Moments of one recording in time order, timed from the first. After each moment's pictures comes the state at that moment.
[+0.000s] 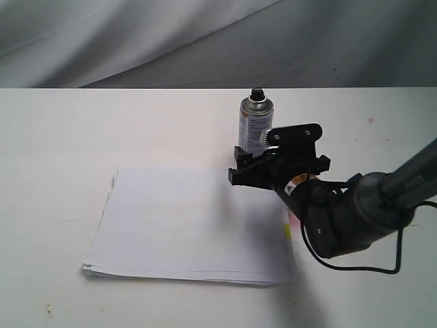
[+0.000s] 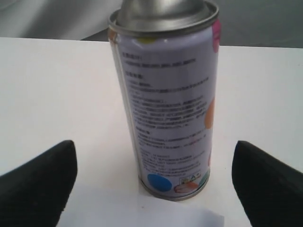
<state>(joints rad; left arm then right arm) -0.13 0.03 0.00 0.01 0.13 -0.15 0.57 2.14 -0.81 0.30 -0.94 -0.01</state>
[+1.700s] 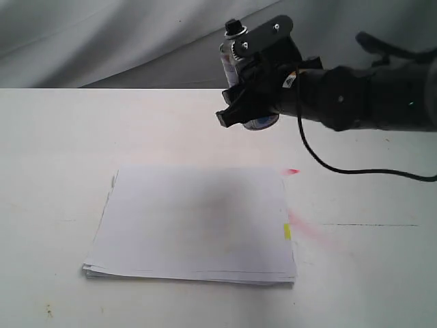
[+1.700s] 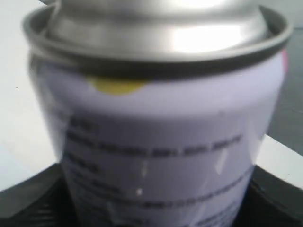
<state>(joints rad) -0.13 0.03 0.00 0.01 0.13 -0.15 0.51 1.81 -1.13 0.30 -0.13 -0.52</state>
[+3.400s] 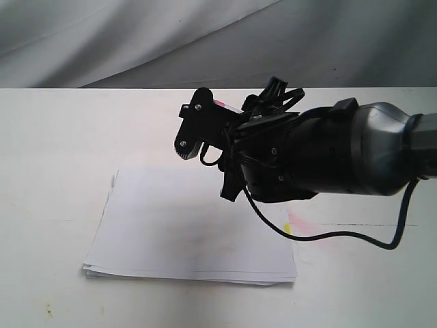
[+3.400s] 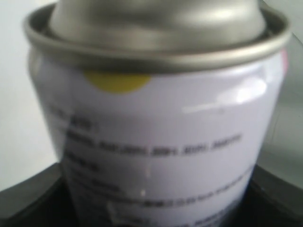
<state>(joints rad) -0.13 0.03 0.00 0.01 0.13 -0.15 0.85 1.83 -1.13 -1.32 0.66 0.68</state>
